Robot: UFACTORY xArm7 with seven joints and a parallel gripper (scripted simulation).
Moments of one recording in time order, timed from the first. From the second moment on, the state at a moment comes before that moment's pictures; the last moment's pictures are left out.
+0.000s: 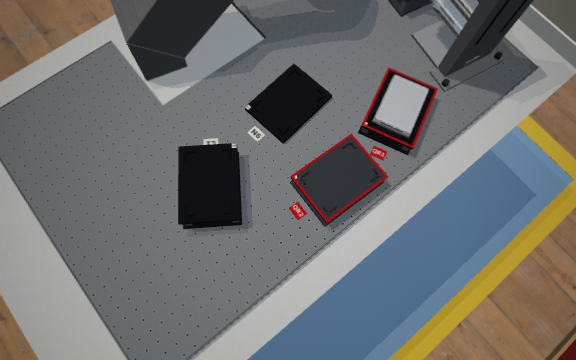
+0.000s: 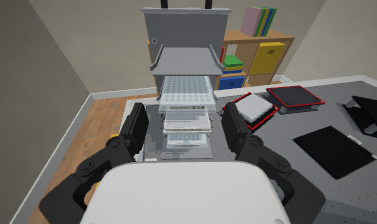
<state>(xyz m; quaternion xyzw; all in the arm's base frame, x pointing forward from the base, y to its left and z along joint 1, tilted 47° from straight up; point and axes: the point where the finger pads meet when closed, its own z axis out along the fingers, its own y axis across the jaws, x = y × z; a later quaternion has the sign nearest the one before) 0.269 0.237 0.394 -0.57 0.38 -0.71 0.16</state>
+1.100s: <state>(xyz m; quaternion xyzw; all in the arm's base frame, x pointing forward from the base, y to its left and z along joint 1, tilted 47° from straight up) 0.253 0.271 0.369 -0.57 0.38 -0.71 0.16</state>
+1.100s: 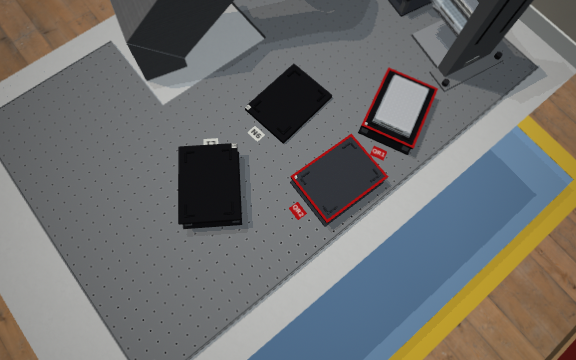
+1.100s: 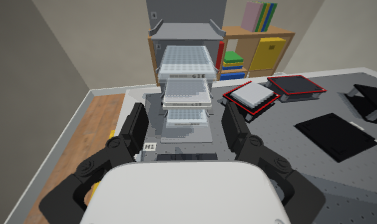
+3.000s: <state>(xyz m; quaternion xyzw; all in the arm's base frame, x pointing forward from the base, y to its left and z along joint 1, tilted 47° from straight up) 0.287 0.272 0.359 -0.57 0.38 -0.71 0.16</state>
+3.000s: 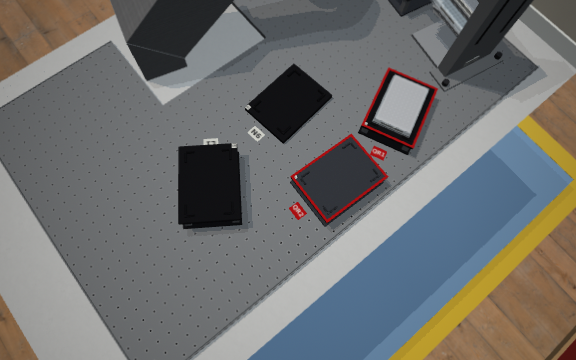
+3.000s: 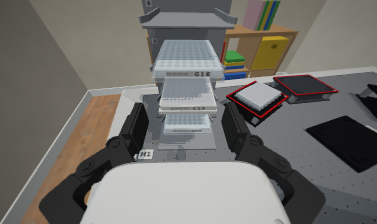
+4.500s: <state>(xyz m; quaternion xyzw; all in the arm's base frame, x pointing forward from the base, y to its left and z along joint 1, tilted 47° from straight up) 0.275 0.277 0.358 -0.57 0.38 -0.71 0.16</state>
